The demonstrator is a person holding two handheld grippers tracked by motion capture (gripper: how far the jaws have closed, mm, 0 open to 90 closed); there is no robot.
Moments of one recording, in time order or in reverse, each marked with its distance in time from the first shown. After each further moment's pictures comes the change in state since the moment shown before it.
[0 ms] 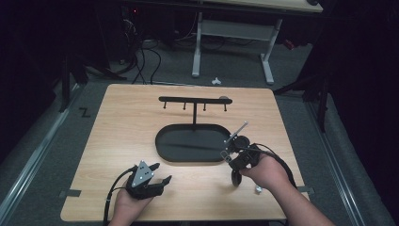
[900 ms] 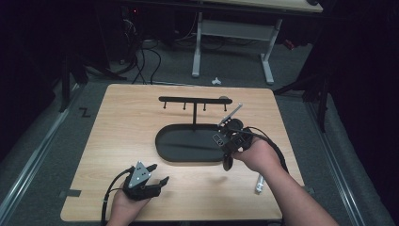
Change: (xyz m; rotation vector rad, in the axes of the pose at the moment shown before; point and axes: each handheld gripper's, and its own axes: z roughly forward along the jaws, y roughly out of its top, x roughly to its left) left arm 0.003 -0.004 -0.005 0.009 0.001 -0.008; right arm -0.004 0.044 -0.020 -0.066 0.006 0.015
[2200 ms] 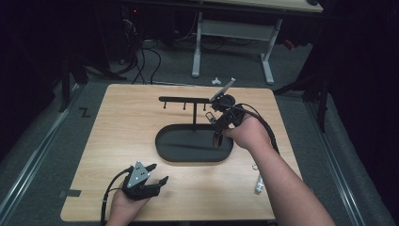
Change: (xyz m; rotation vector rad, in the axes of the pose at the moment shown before) left arm 0.002 0.000 -0.002 -0.011 -0.003 -0.004; right arm -0.008 0.058 -0.027 -0.065 -0.054 0.036
